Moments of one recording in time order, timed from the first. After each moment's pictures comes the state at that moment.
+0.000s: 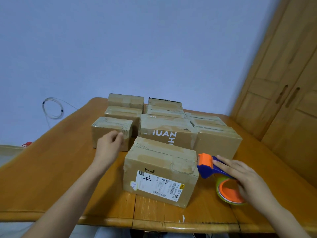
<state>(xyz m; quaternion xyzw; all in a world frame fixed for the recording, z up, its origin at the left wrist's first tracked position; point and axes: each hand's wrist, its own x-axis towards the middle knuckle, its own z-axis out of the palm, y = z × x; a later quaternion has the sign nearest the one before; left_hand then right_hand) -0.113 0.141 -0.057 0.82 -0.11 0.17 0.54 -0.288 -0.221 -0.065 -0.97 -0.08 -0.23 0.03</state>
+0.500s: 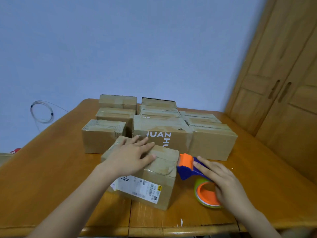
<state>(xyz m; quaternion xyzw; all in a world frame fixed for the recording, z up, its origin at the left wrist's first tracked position) -0.129 0.098 -0.030 0.93 -0.37 0.01 0.09 -0.269 -0.178 -0.090 -0.96 -0.09 -0.27 0.05</state>
